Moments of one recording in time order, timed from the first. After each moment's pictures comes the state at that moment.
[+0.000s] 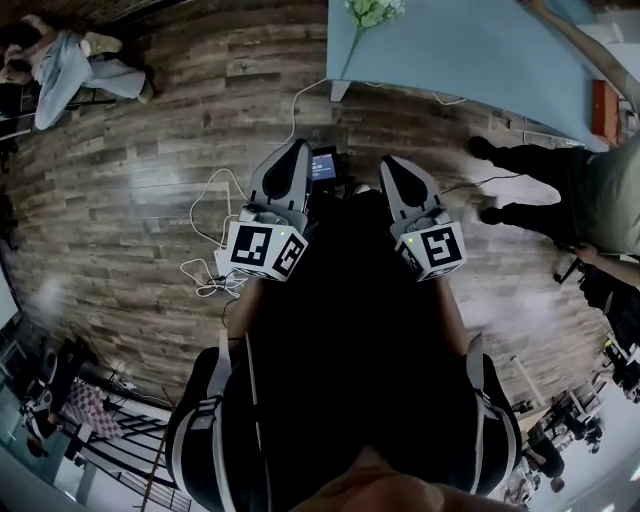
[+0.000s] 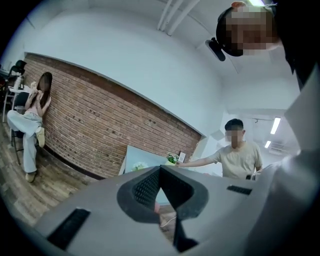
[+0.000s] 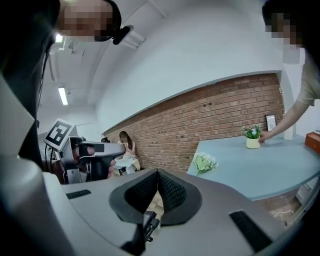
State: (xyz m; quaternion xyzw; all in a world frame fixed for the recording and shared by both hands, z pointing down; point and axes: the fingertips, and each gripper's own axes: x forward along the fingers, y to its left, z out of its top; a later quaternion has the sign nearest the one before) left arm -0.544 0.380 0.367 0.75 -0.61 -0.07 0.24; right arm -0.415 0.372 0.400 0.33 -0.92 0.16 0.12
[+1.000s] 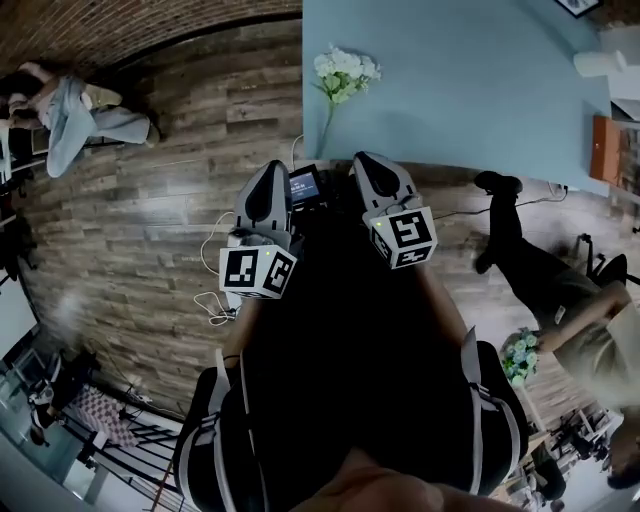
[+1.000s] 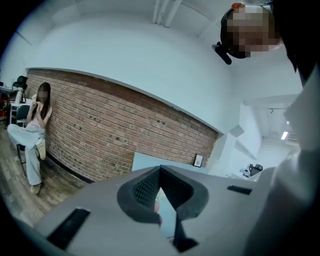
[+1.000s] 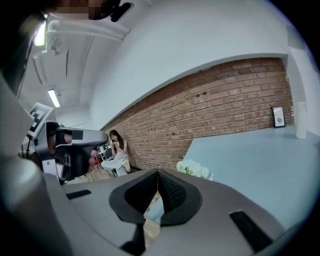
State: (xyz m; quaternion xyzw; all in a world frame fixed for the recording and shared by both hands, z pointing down) left arm -0.543 0.196 0.367 0.71 -0.67 -0.04 0.22; right arm -0.423 0.159 0.445 0.33 -0.91 0.20 0.14
